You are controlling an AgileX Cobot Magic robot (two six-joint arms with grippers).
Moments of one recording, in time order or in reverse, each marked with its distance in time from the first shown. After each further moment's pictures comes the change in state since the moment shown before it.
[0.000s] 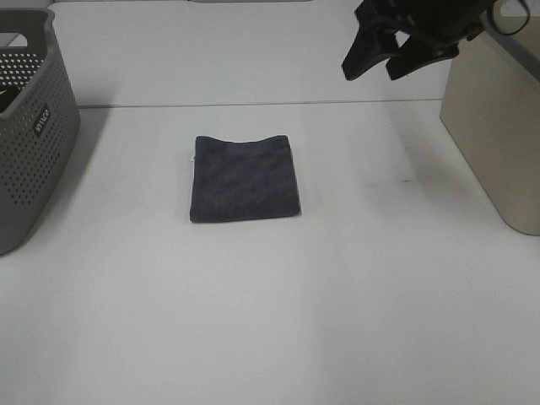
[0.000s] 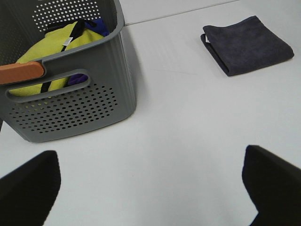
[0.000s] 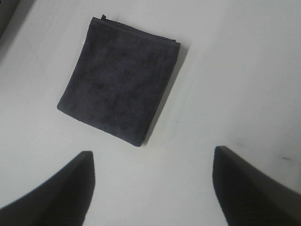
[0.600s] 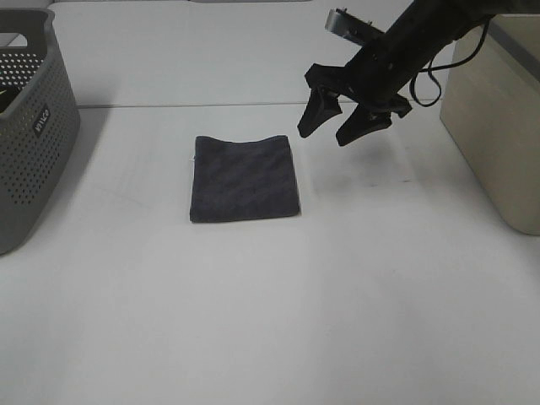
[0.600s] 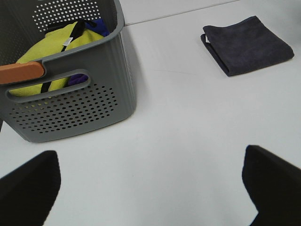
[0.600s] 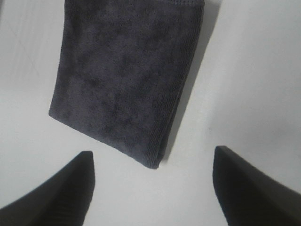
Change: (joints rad) left arm 0.000 0.000 0.000 0.000 0.000 0.000; right arm 0.009 0.382 -0.232 0.133 0.103 0.051
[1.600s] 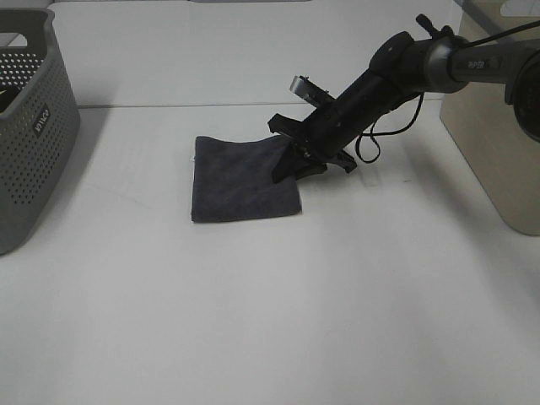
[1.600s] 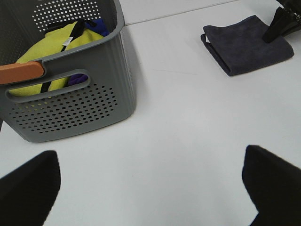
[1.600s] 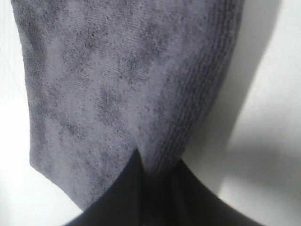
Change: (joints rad) left arm 0.000 0.000 0.000 0.000 0.000 0.000; right arm 0.033 0.337 -0.219 0.194 0.027 -0.018
